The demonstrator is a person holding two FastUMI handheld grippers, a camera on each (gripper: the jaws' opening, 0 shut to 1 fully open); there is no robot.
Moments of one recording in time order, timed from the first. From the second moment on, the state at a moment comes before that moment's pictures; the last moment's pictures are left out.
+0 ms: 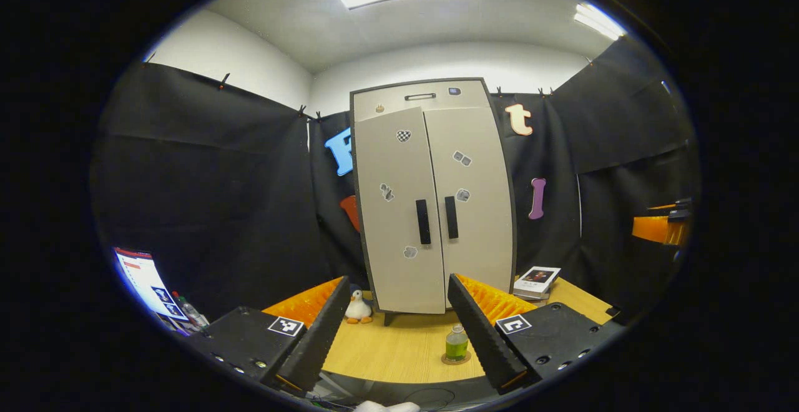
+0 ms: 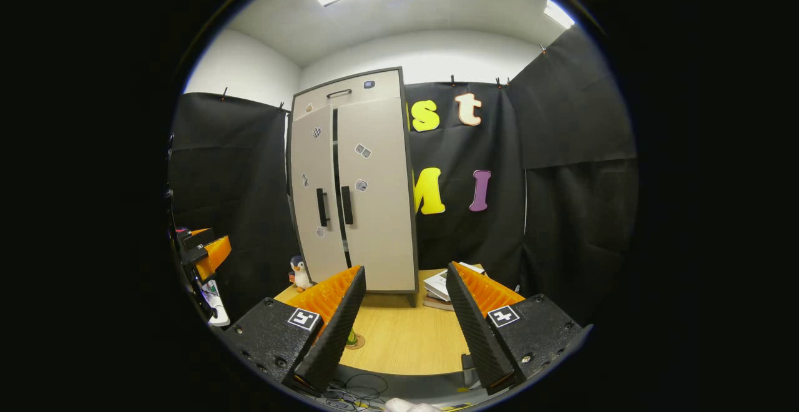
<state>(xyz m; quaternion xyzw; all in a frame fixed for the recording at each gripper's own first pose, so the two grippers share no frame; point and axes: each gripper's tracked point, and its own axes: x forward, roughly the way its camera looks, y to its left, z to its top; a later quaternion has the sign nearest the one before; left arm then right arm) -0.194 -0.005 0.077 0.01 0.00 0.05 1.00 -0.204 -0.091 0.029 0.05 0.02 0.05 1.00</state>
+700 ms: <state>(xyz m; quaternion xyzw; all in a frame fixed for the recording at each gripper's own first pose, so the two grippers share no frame) -0.191 -0.017 0.077 0.01 0.01 0.02 1.00 -0.202 -0.080 0.026 0.05 0.01 0.05 1.00</state>
